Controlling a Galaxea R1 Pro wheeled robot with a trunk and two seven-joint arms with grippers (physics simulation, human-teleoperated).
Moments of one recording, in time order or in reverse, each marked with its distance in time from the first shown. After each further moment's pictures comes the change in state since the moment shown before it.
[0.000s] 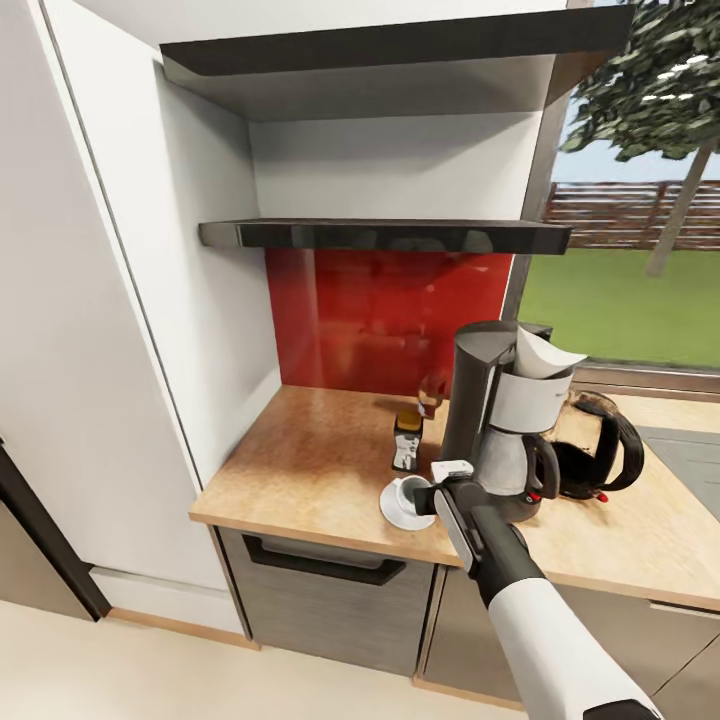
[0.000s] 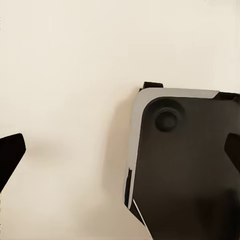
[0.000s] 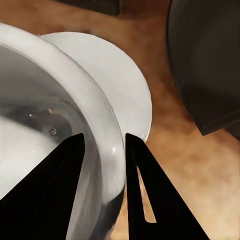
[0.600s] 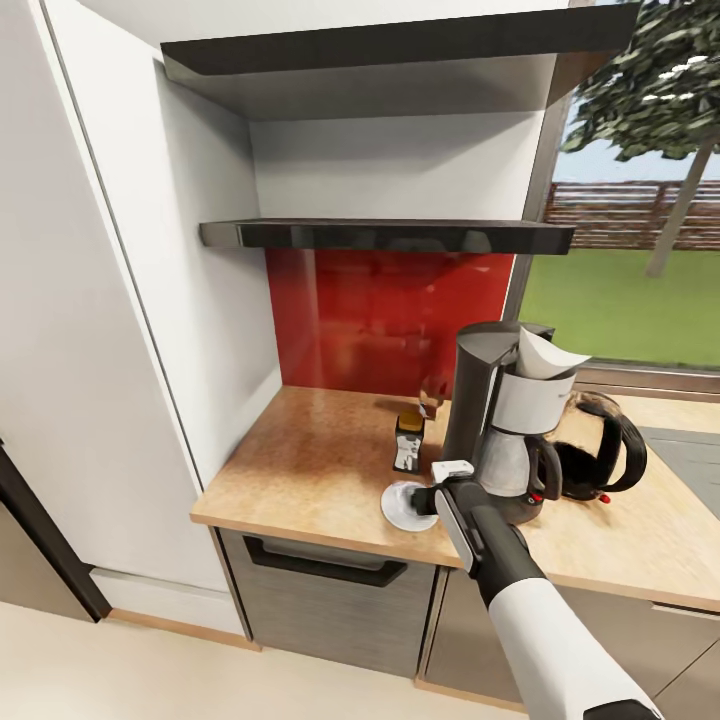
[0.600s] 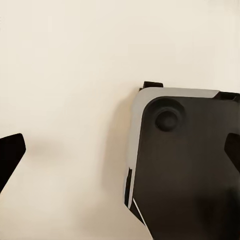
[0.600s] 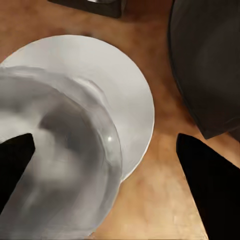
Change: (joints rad) left arm 0.000 0.000 0.000 0.001 0.000 0.000 0.000; right arm 0.000 -0.001 -0.002 0.000 0.000 0.000 0.000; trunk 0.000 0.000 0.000
